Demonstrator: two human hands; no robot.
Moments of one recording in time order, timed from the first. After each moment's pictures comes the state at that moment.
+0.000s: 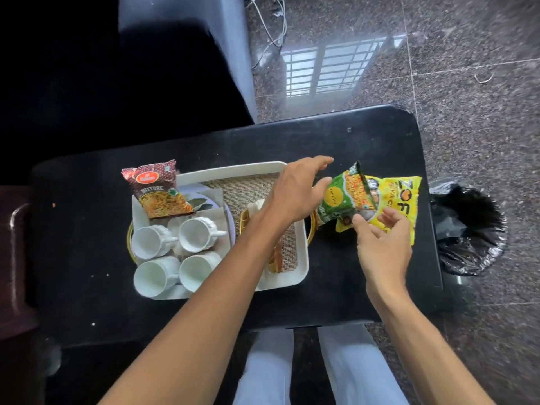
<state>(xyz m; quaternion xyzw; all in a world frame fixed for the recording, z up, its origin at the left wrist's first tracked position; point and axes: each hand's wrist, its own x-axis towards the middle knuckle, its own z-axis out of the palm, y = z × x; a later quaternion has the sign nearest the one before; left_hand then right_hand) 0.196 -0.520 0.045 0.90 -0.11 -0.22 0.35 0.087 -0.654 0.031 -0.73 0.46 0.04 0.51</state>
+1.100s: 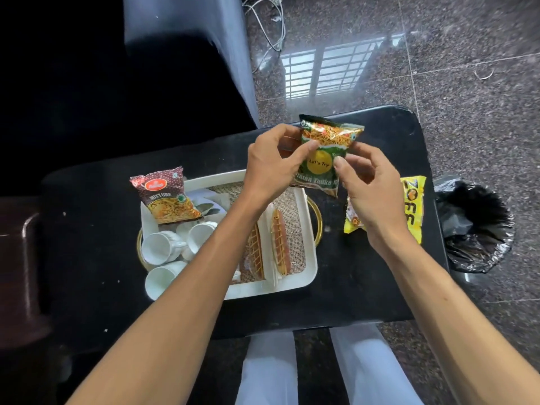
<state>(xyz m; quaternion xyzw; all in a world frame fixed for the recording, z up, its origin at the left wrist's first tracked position) 0.228 -0.486 0.060 0.85 0.05 -0.13 0.52 0.165 -0.640 0.071 -0.77 0.26 0.05 0.58</state>
